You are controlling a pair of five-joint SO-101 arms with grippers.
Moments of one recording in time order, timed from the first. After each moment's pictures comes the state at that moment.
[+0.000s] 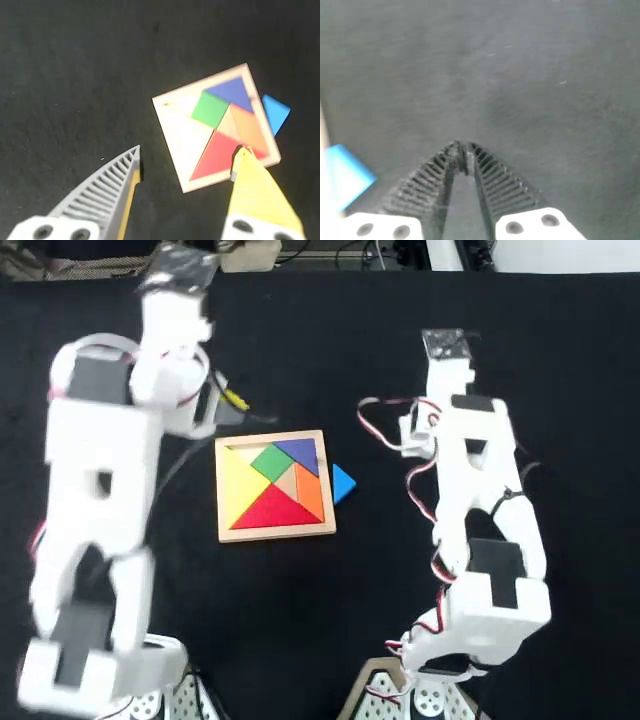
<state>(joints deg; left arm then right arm) 3.2 -7.6 -18.8 94.8 -7.3 4.6 9.5 13.9 57.5 9.6</state>
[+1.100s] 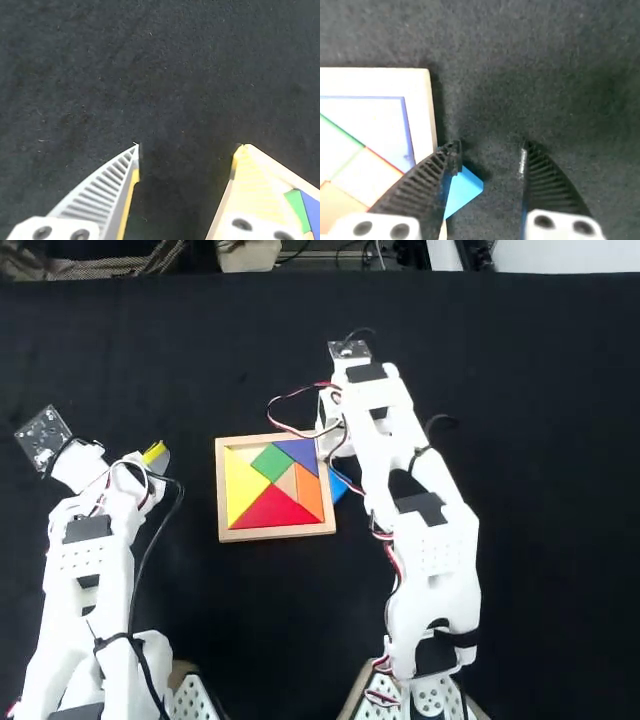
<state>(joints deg) -17.0 -37.4 65.8 28.0 26.8 -13.2 36.3 -14.8 76.6 -7.7</state>
